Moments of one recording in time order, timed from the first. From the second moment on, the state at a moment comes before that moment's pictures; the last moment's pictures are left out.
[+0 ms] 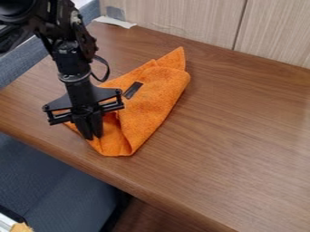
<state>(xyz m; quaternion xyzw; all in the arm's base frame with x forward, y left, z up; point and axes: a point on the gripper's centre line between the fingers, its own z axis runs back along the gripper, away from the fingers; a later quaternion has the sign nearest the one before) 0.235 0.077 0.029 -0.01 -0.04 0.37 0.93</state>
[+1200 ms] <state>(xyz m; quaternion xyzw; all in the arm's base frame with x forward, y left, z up) 0.220 0.060 0.077 0.01 -0.02 0.32 0.95</state>
